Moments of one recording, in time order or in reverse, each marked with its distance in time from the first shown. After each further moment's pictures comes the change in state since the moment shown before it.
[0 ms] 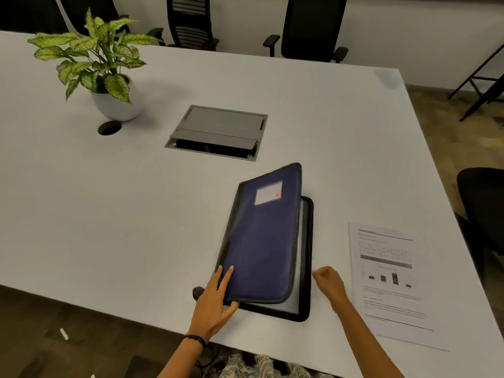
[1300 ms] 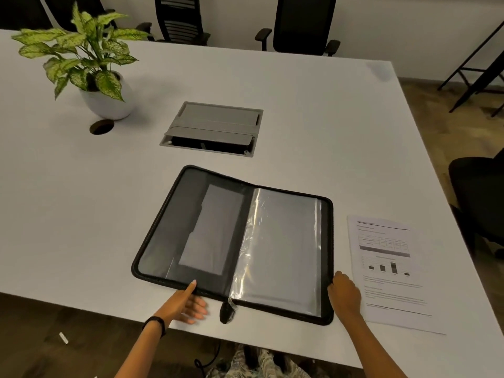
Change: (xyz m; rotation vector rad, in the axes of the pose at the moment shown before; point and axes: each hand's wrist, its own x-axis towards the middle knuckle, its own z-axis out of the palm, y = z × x) left_hand 0.009 -0.075 -0.057 -0.680 -0.462 -0.701; right_hand -0.012 0.045 -0.002 -0.707 0.261 -0.161
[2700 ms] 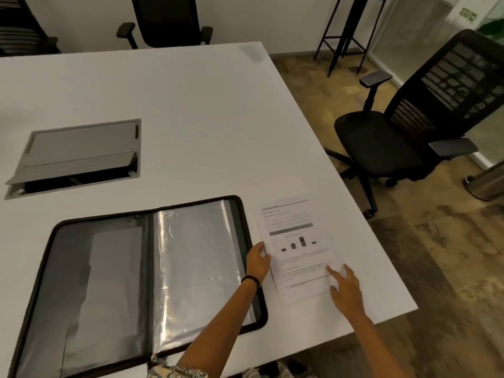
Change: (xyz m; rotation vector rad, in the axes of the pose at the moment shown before) left_hand 0.055 0.182 0.364 0.146 -0.065 0.550; right_hand -0.018 0.189 -0.051 0.280 0.060 0.314
